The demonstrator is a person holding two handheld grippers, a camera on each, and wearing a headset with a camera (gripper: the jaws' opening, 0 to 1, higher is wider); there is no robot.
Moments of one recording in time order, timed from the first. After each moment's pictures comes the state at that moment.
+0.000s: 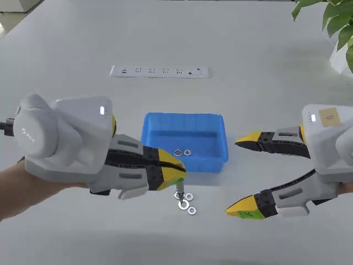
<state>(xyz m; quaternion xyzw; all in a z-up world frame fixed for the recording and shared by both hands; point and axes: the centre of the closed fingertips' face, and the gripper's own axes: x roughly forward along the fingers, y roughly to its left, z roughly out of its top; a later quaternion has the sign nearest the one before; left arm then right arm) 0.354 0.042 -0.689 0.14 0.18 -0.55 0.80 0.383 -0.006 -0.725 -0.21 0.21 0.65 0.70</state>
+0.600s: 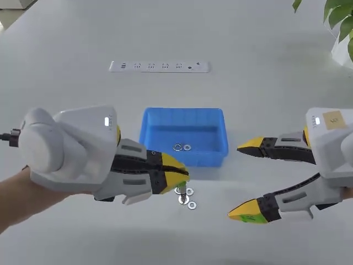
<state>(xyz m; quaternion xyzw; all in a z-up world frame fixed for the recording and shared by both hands) 0.354 0.035 -0.697 0.16 0.17 -0.55 0.80 0.373 -0.011 -0.732 -0.19 0.23 0.65 0.70</state>
